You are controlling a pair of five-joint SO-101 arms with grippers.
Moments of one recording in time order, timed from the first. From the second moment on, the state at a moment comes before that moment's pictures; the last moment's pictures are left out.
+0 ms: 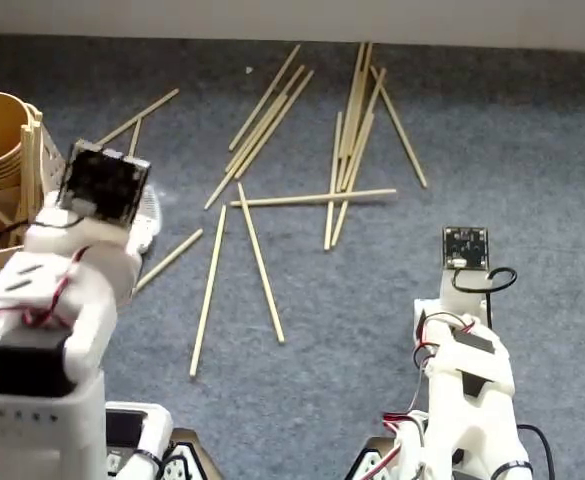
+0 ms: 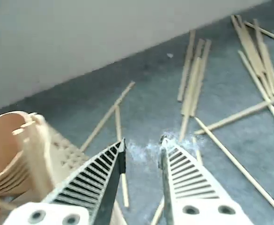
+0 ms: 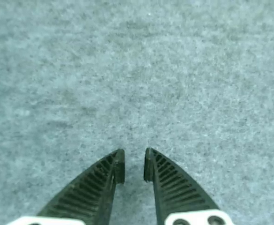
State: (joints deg) left arm -1.3 -53.4 25.2 71.7 -14.9; right arm 11.7 -34.6 79.3 18.0 19.6
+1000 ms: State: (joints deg) left arm 6.5 30.2 -10.5 77.2 7.3; right arm 10.7 -34.6 79.4 18.0 21.9
